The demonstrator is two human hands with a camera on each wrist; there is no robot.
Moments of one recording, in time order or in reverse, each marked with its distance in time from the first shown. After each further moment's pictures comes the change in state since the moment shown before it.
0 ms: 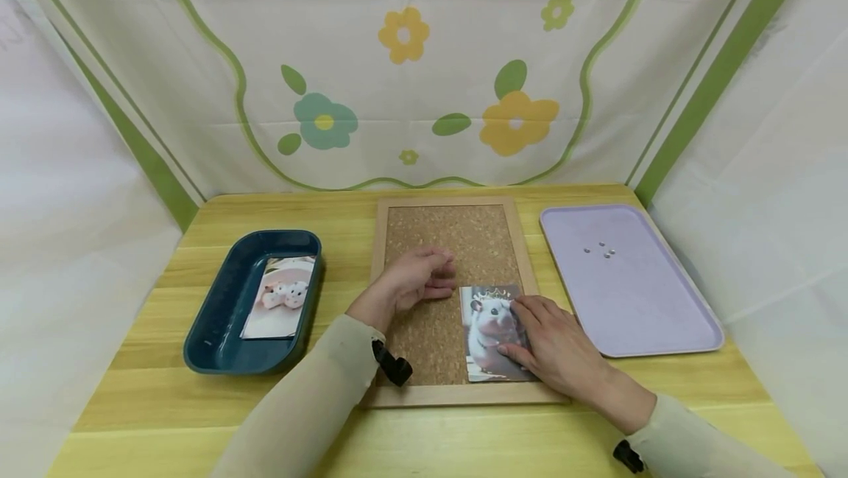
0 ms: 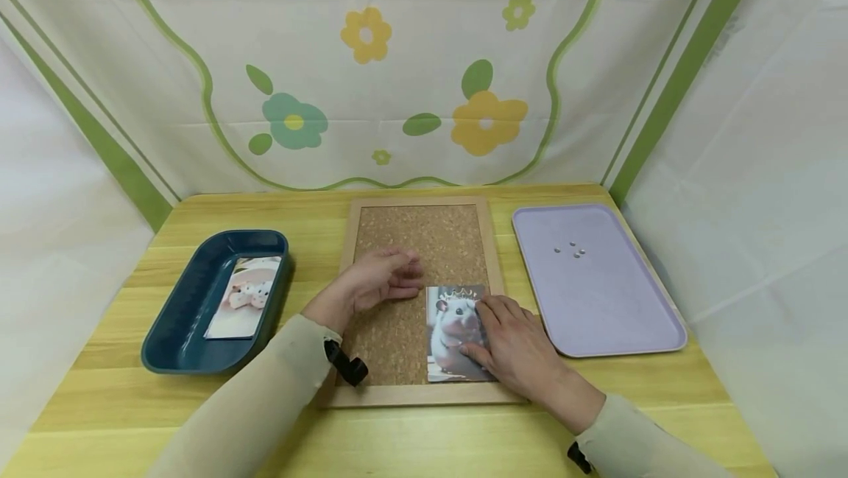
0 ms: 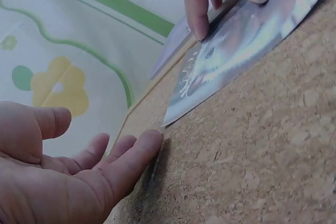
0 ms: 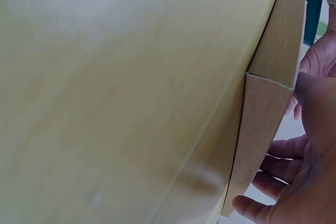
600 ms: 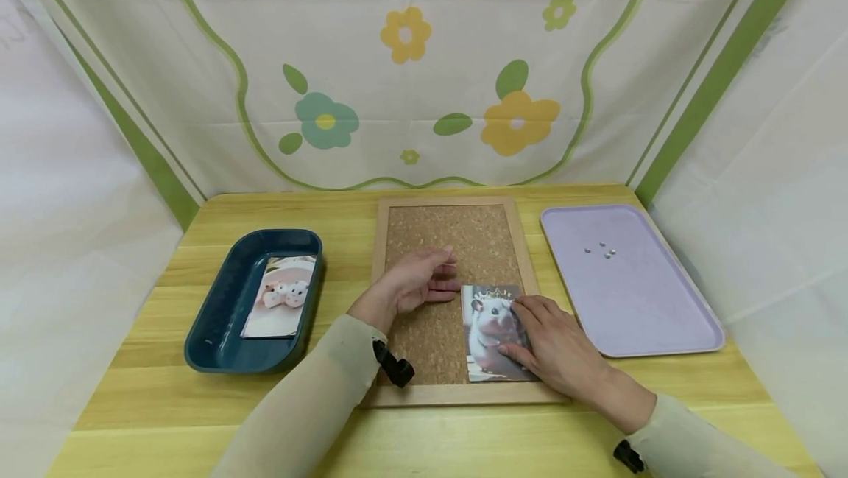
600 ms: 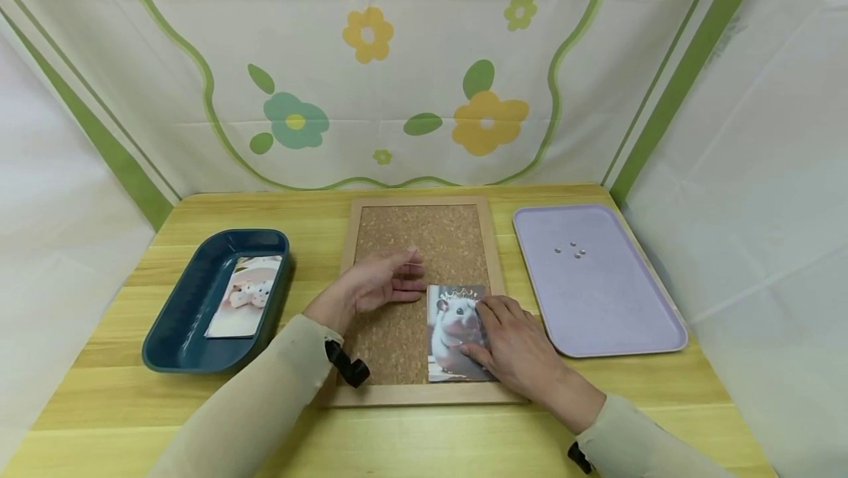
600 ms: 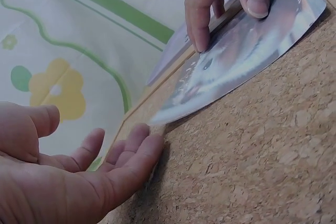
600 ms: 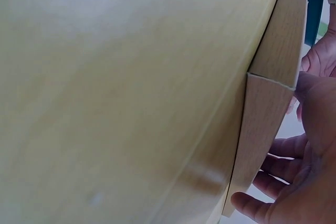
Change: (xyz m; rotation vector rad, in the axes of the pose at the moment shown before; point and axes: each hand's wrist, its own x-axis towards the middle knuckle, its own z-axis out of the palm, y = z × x) left_hand -0.001 -0.002 0.003 -0.087 -0.026 -0.032; right_hand 0.001 0.000 0.002 -0.001 -0.007 -0.011
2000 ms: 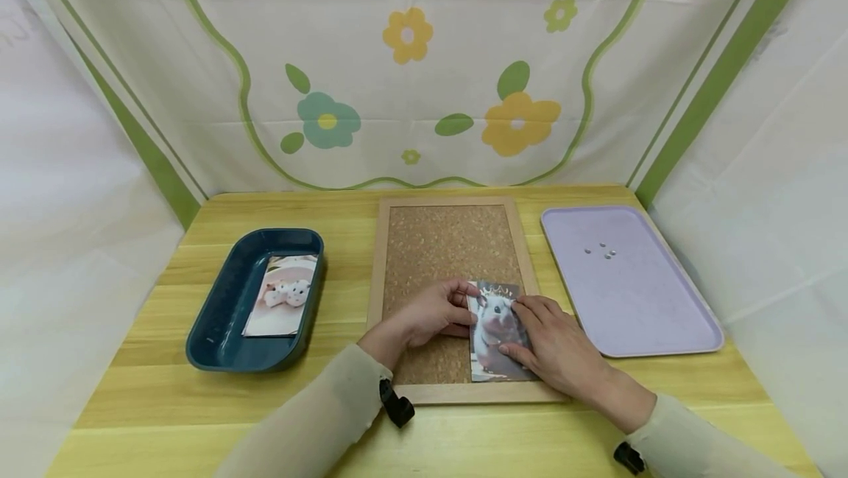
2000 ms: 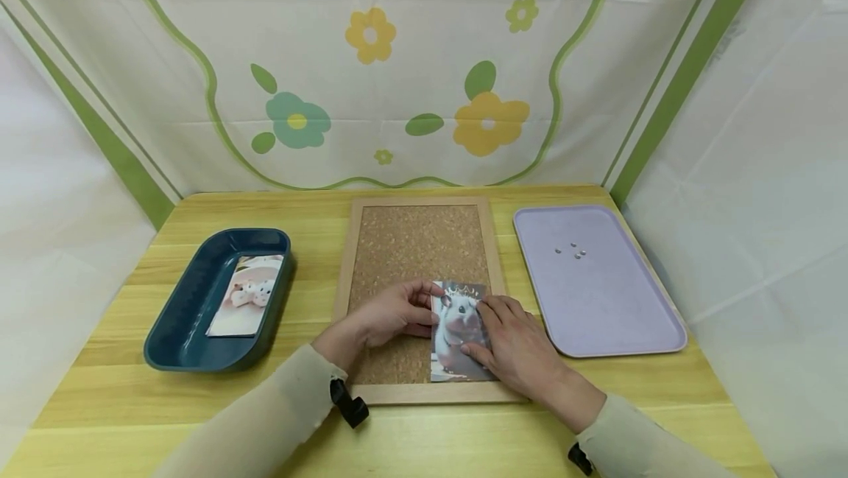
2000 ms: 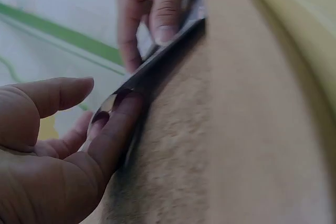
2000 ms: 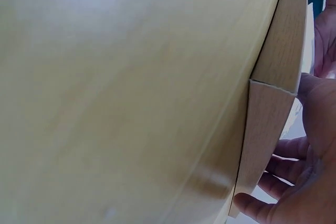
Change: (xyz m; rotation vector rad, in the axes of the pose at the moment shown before) left_hand -0.019 -0.044 0.025 0.172 -0.180 0.097; right_hand 0.000 0.001 0.001 0.036 -0.034 0.026
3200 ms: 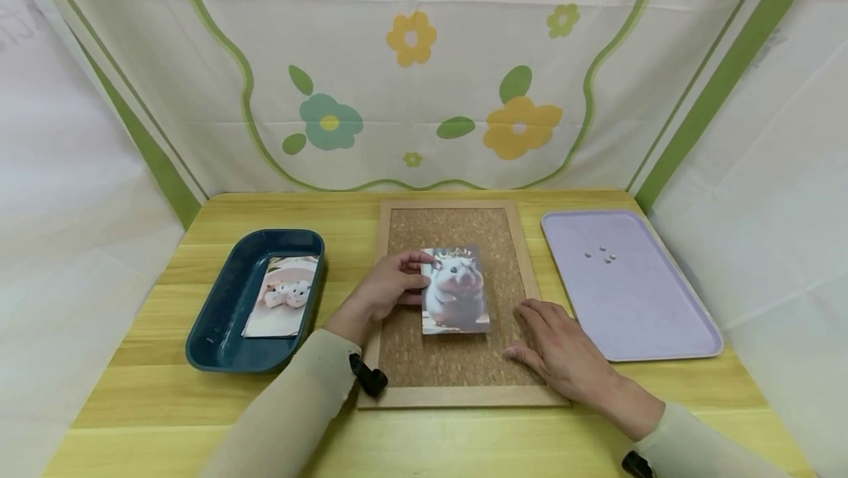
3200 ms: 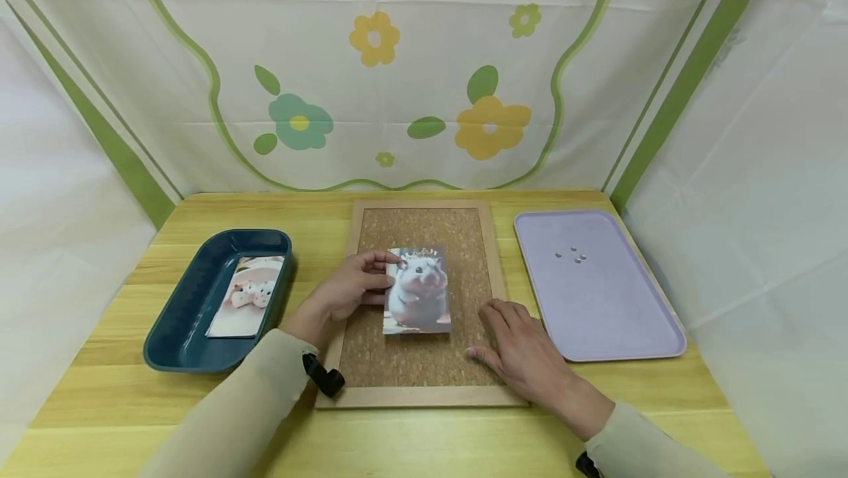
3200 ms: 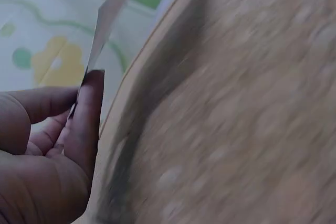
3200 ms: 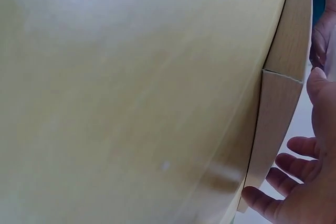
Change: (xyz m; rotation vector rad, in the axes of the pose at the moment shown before) left_hand -0.005 0.014 -0.072 -0.010 0.225 0.084; right_hand -0.008 0.007 0.001 0.050 0.060 -0.044
